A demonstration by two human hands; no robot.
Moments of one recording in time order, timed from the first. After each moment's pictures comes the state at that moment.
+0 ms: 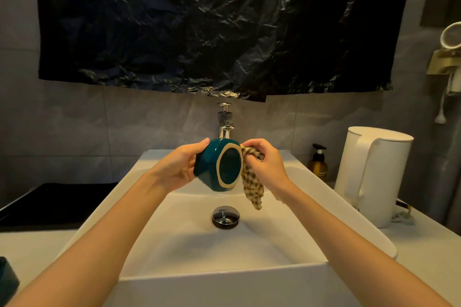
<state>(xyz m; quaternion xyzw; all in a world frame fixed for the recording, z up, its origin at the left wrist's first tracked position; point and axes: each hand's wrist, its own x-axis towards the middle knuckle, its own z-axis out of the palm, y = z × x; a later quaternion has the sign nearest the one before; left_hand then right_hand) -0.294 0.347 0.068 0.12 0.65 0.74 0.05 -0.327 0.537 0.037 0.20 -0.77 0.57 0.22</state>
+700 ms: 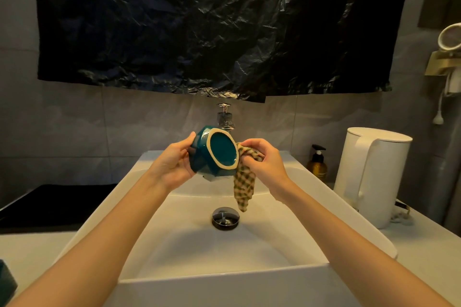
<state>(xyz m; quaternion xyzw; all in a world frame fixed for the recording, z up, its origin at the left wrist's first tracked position) -0.297 0.343 0.071 0.07 0.45 0.89 0.05 -0.322 0.537 0.042 0.20 -0.74 0.61 0.19</state>
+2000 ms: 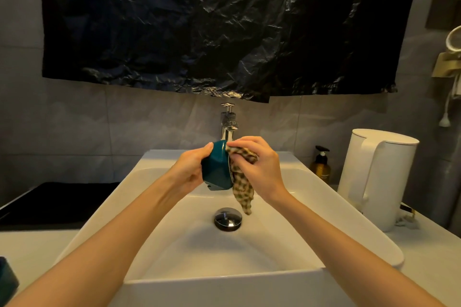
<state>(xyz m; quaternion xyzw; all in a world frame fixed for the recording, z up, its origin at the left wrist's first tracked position) -0.316 0.359 0.052 0.04 0.62 0.78 0.01 -0.316 0.517 0.038 0.29 -0.74 0.47 0.37</state>
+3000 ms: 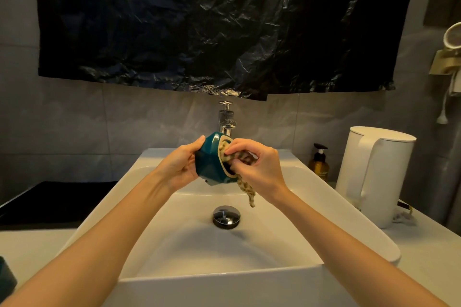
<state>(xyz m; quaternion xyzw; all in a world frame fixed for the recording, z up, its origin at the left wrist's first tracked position) -0.306 0.348 0.060 0.08 0.55 0.83 0.05 -0.310 0.525 0.038 0.35 -0.72 0.50 0.34</state>
